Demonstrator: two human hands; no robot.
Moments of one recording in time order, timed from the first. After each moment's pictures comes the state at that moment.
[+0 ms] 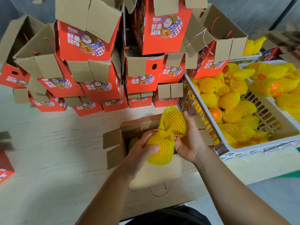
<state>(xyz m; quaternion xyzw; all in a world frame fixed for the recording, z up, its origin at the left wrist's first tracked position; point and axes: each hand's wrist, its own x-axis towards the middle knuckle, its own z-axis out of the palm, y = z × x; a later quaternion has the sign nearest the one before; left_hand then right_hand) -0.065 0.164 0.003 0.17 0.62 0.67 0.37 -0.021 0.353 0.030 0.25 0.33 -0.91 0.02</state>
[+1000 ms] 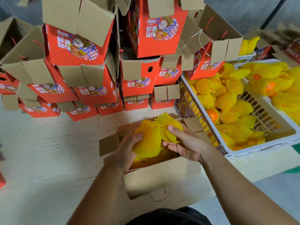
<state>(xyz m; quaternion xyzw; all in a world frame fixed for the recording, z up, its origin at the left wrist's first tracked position) -0.108 0.164 0.001 0.05 0.51 0.77 0.37 -0.026 0.380 0.012 0.25 0.45 -0.85 0.10</state>
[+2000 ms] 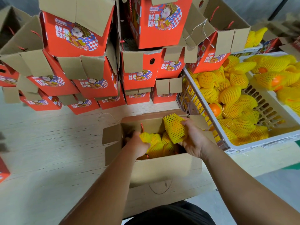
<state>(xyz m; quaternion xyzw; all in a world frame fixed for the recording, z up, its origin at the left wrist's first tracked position) -0.119 0.192 -0.035 0.05 0.90 0.22 0.37 -0.029 0.392 -0.023 0.37 0.41 -0.83 0.00</state>
